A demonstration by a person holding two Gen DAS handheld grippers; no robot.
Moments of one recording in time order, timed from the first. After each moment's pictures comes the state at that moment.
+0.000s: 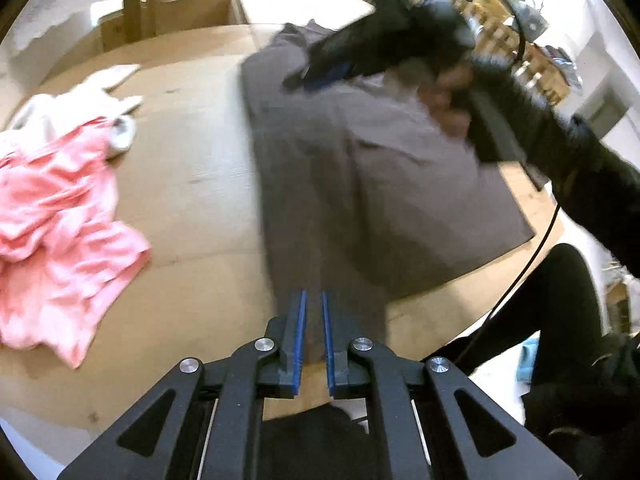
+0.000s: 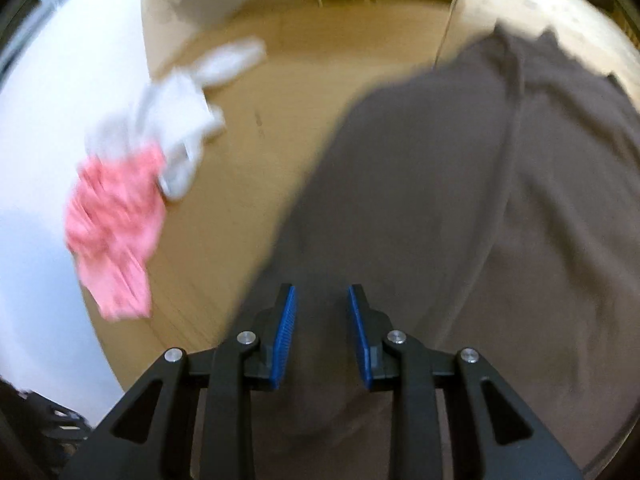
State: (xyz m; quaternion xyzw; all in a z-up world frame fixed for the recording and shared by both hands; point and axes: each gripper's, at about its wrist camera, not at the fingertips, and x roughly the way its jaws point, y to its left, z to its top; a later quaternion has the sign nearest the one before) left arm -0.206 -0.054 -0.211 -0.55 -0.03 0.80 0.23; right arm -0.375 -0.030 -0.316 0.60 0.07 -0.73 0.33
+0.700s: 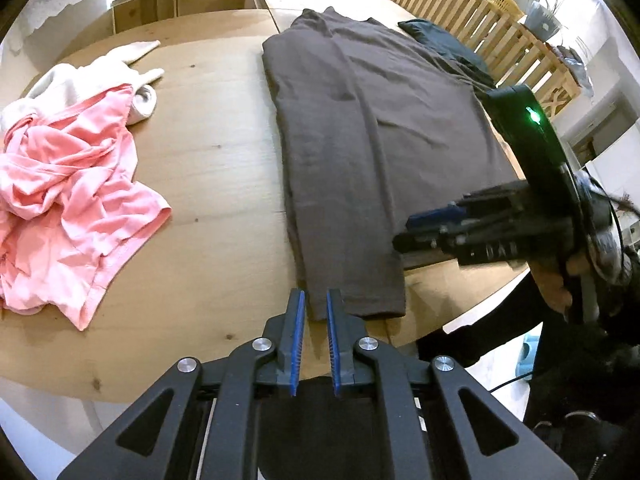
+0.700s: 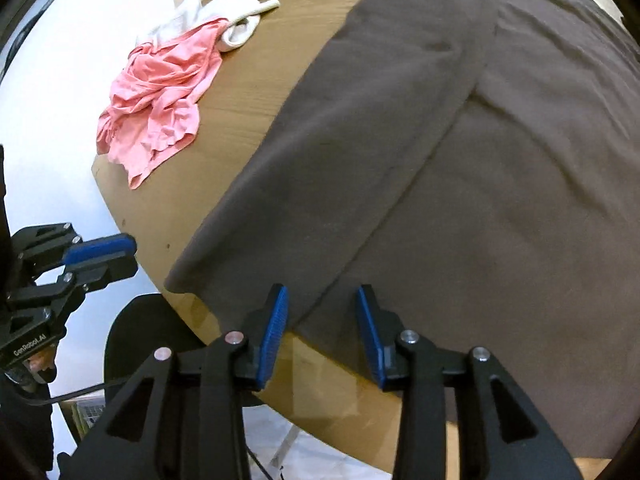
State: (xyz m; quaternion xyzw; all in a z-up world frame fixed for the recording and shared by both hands) left arm -0.194 -0.079 -0.222 -0.57 -0.02 0.80 0.18; right arm -0.209 0.010 -0.314 0.63 0.04 -0.70 0.34
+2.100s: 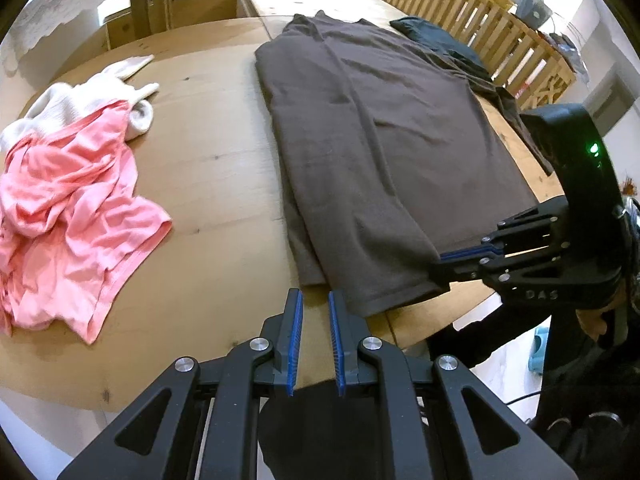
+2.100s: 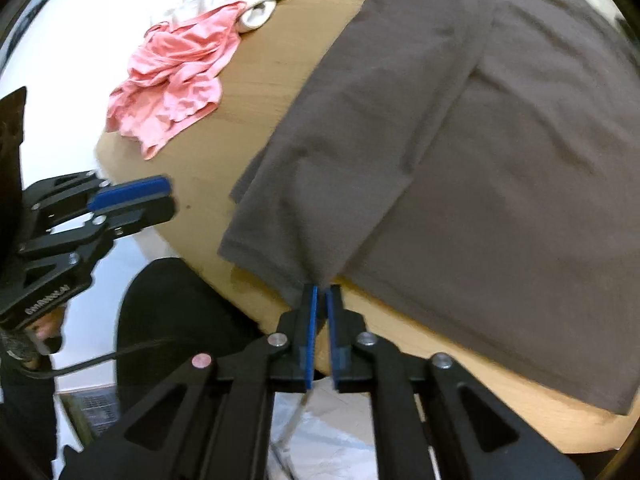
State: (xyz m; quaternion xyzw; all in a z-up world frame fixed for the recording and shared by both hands) left arm -0.193 -0.074 -0.217 -0.55 0.01 0.81 0.20; right arm -0.179 0.001 -0.321 0.66 0.04 -0.68 0.33
